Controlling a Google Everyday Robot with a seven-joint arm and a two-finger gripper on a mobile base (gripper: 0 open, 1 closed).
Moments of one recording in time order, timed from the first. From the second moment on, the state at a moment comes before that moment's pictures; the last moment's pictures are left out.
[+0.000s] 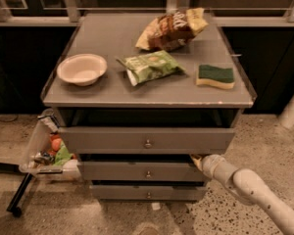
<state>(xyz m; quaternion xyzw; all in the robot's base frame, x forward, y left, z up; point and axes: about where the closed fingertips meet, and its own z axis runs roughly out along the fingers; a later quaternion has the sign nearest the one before) 0.631 -0.229 0.453 -0.31 0.76 0.10 0.56</state>
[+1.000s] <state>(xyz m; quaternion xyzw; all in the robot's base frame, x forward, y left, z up) 0.620 -0.191 0.443 -0.36 0.78 0.10 0.50</state>
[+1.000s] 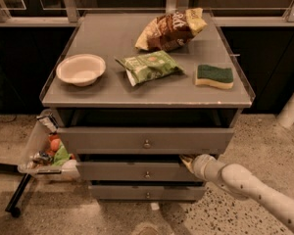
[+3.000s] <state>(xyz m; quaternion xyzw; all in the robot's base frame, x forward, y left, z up) 0.567 -0.197 0.428 -0.36 0.84 0.10 0.39</state>
